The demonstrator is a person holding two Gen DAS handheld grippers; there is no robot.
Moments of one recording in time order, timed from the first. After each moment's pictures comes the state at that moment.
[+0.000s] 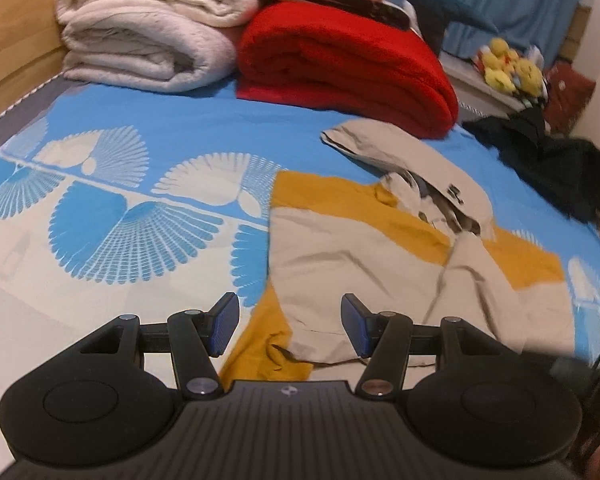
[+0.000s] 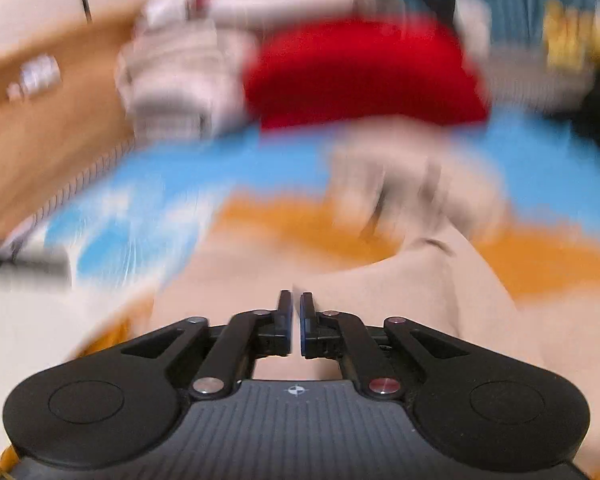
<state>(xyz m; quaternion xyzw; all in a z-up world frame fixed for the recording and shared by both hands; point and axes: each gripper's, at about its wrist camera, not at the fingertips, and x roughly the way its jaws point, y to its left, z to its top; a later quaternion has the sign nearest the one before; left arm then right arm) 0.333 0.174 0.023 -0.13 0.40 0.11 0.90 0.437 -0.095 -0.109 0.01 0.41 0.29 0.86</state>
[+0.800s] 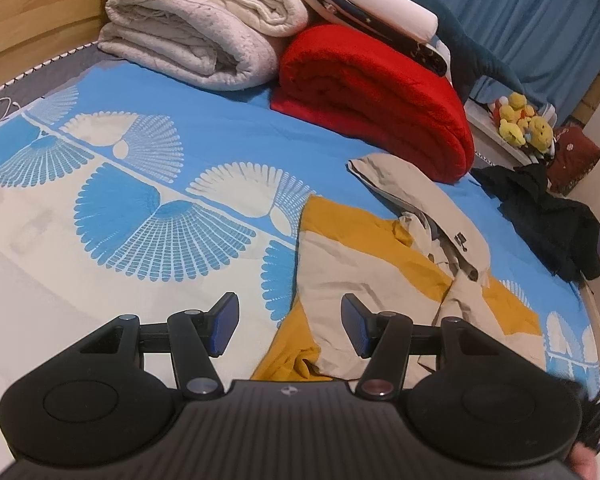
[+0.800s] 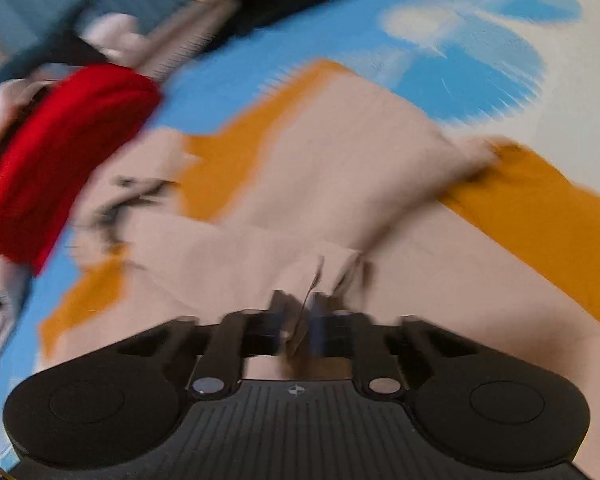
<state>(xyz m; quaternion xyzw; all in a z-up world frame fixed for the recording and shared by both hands) 0.307 0.237 0.044 -0.21 0.37 0.12 0.90 0.405 -0.181 -0.105 0.28 0.37 -0.07 0.88</state>
